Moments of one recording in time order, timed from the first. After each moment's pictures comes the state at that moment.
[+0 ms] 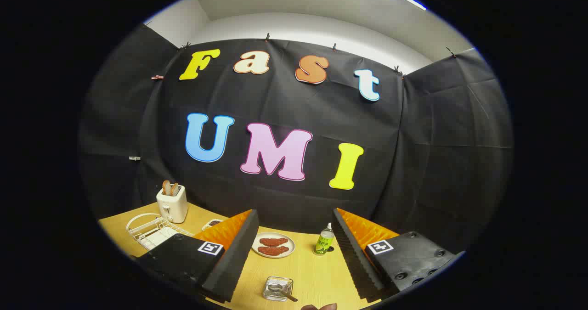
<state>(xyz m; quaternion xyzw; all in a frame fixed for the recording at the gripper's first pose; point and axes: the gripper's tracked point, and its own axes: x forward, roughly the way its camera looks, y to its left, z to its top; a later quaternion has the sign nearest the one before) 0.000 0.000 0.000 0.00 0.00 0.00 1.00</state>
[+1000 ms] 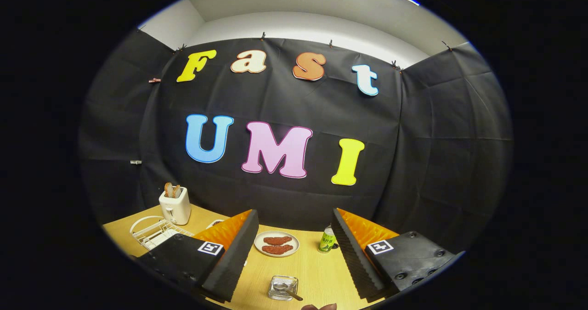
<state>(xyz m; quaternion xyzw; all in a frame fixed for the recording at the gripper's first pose) 0.003 0.000 -0.004 0.02 0.01 0.00 1.00</state>
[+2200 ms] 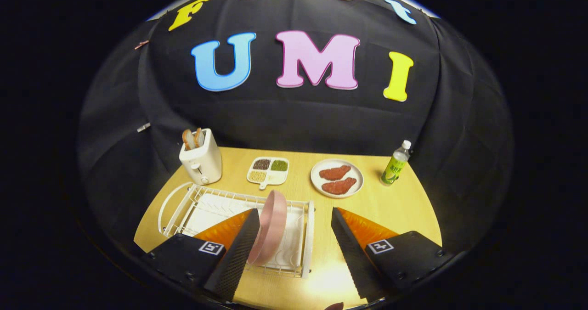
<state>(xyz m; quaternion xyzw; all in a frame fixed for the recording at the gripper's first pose) 0.065 0.213 -0.153 0.07 0.32 0.05 0.94</state>
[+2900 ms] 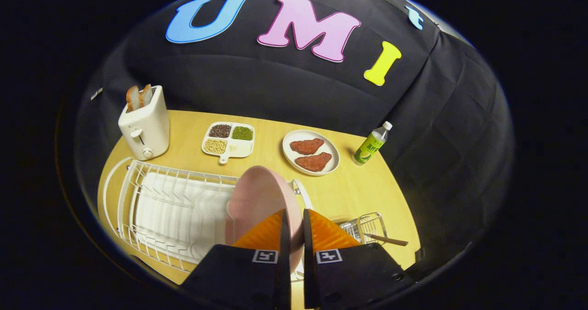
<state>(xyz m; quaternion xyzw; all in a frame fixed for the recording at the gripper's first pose) 0.091 0.222 -0.216 -0.07 0.39 -0.10 0.91</state>
